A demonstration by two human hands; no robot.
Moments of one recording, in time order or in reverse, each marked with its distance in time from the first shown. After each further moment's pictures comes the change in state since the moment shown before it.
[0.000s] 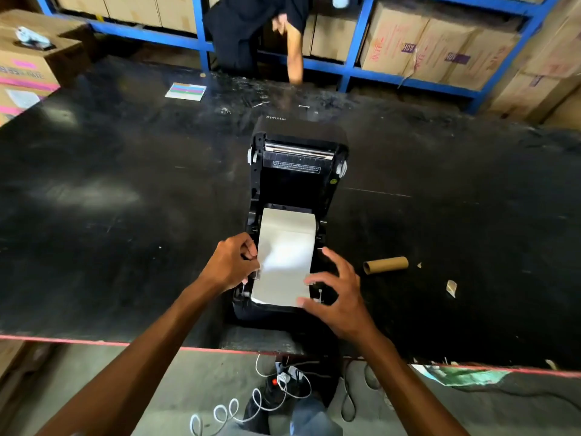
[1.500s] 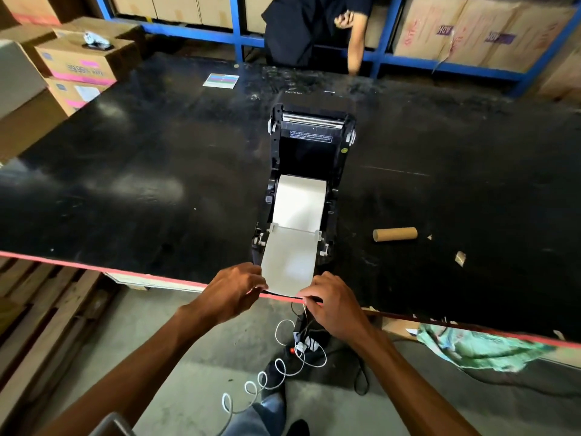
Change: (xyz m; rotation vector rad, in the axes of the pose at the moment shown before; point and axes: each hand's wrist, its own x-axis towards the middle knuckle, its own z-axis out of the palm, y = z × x) left_hand -0.143 -0.019 0.019 0.601 -0.040 0.532; right_hand -0.078 -0.009 0.020 -0.193 -0.188 -0.276
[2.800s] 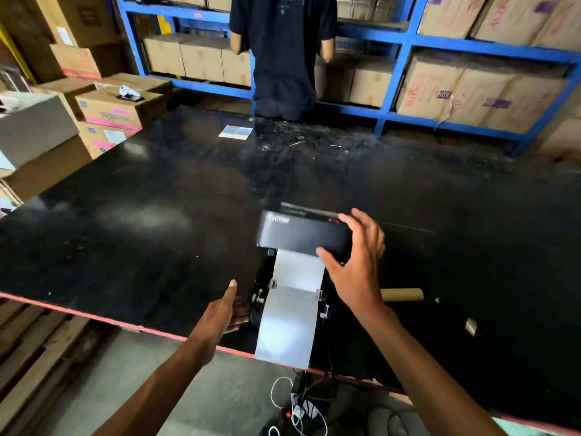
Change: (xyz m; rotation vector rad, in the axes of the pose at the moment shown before) left_hand 0.042 -0.015 -0.008 -1.172 0.195 -1.110; right_hand 0.117 -0.005 -0.095 0.021 0.676 0.019
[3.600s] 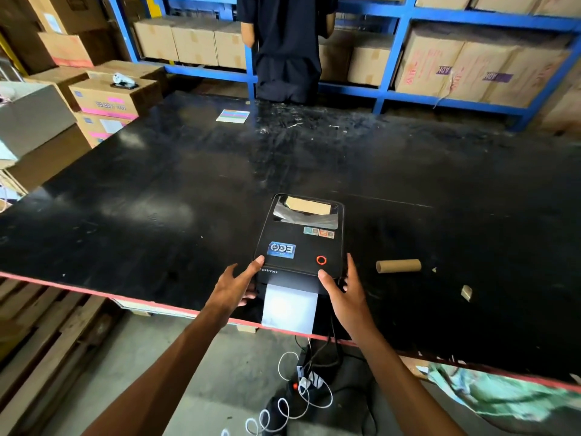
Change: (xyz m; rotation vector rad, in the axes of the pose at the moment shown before) left_hand -0.008 0.005 0.008 0.044 0.038 0.040; right_hand -0.105 0.026 0.013 0.572 -0.340 0.659
